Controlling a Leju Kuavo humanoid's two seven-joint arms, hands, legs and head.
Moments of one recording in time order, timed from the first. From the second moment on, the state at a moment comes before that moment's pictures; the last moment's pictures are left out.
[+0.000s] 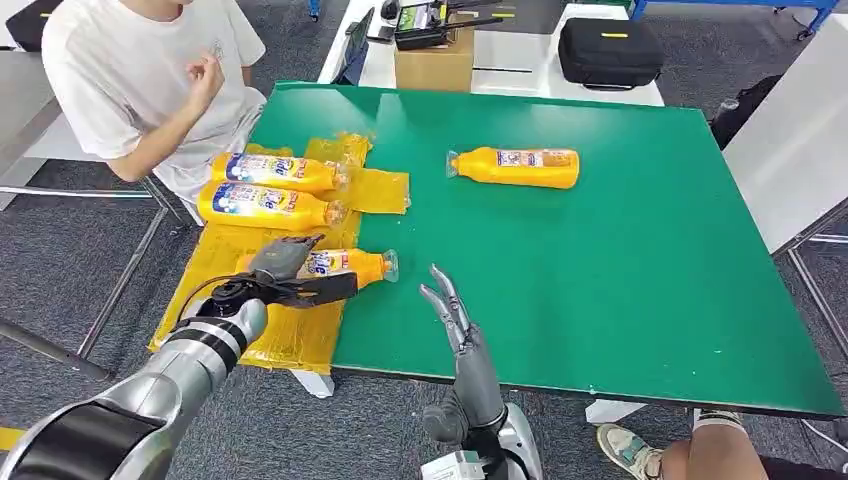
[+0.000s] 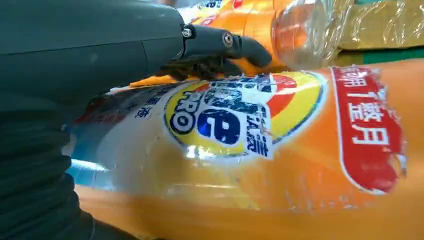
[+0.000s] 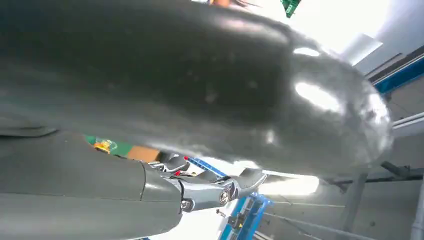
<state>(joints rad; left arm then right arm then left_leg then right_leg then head) -0.70 0.02 -0.33 -0.46 -1.21 0.08 -0.06 -0.04 0.12 0.70 -1.44 0.52 -0.44 -0.69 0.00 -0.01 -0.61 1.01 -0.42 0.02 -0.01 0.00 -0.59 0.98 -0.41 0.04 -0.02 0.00</state>
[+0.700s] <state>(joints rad) -0.37 -0.09 0.00 -1.25 0.28 -0.17 -0.42 -0.06 0.08 0.59 -1.35 0.60 -0.51 -0.57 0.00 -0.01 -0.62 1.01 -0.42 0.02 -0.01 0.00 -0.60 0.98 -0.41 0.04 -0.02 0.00</state>
